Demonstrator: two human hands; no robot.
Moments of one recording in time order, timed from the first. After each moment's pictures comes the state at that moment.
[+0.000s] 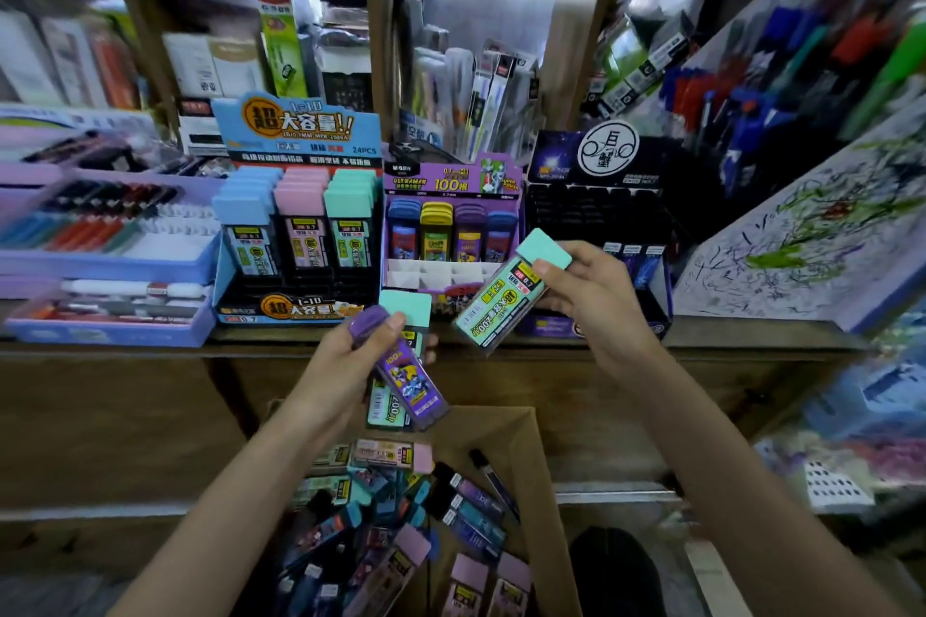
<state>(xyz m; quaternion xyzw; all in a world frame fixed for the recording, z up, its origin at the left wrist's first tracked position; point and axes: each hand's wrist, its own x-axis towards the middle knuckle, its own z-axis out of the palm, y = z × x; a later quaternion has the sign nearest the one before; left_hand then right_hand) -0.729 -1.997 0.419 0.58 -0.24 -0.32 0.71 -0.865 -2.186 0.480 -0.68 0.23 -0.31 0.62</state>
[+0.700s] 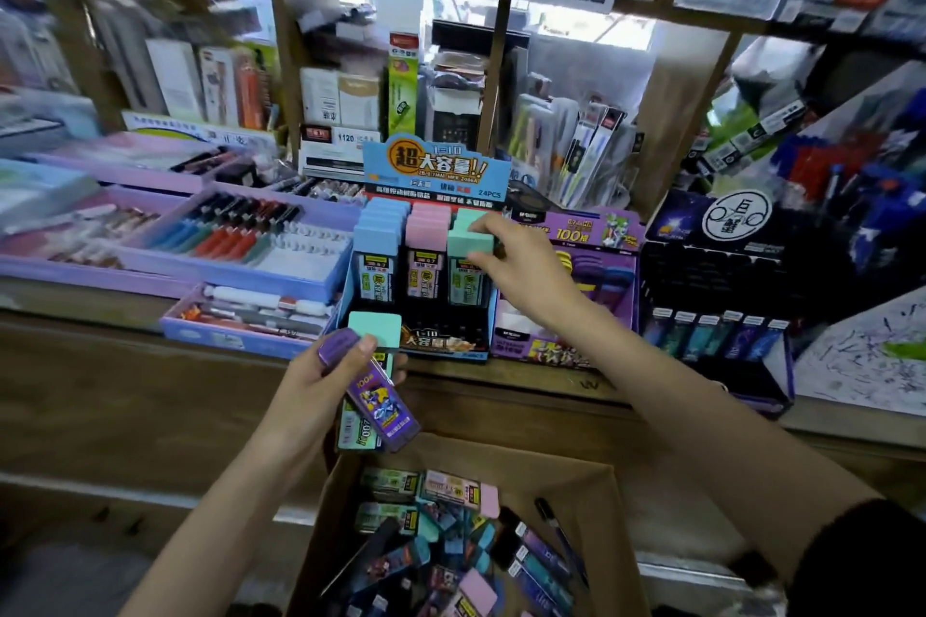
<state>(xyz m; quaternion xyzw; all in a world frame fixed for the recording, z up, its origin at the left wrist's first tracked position) -0.663 -1.898 0.423 0.58 -0.18 -0.24 0.76 -0.703 -2.123 0.509 -0.94 0.07 -0.23 0.25</state>
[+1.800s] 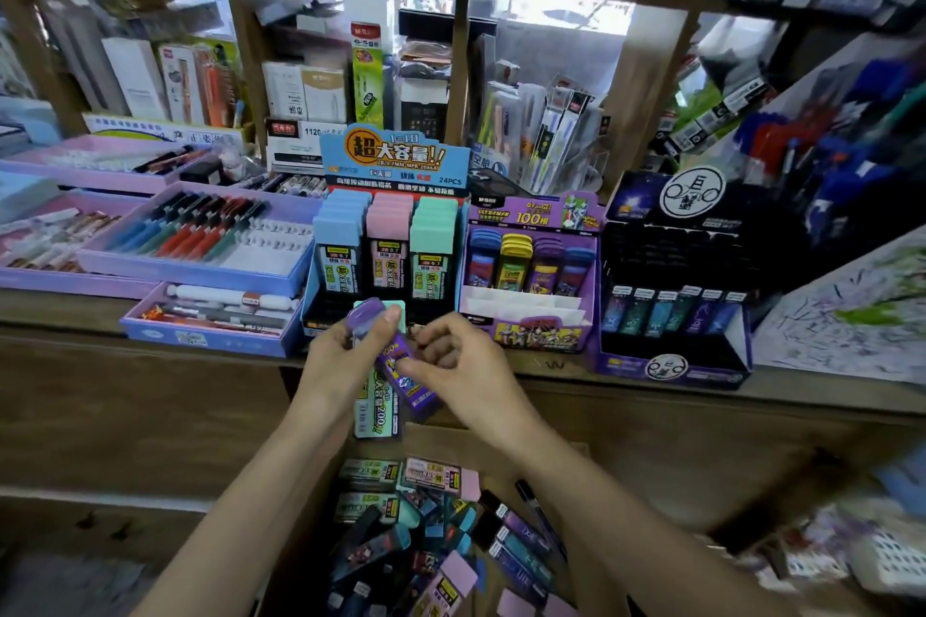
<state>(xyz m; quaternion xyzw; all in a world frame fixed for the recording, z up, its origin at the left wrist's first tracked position) -0.691 -1.951 0.439 0.62 -0.13 -0.21 0.75 -0.778 -2.058 0.451 -0.82 0.15 -0.15 0.53</state>
